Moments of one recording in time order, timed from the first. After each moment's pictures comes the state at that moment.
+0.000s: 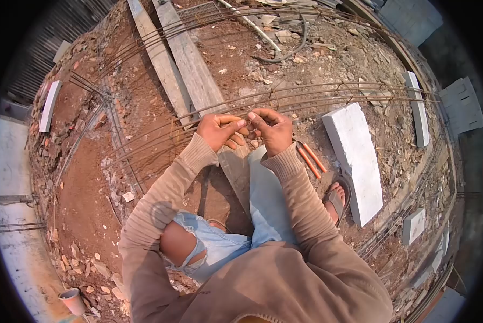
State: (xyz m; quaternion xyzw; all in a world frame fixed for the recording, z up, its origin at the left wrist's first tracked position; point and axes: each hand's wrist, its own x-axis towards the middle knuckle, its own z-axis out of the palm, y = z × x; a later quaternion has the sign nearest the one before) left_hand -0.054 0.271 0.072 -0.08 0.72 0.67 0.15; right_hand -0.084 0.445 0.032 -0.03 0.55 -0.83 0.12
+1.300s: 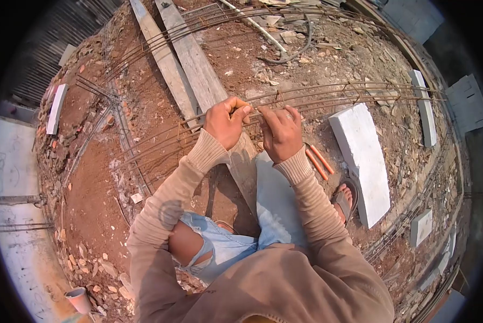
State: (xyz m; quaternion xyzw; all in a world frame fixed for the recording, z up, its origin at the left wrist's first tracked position) left_hand -0.068 0.290 0.107 0.00 0.90 0.44 0.00; right_hand -0.082 0.459 0.048 -0.29 0.85 -0.36 -0.24
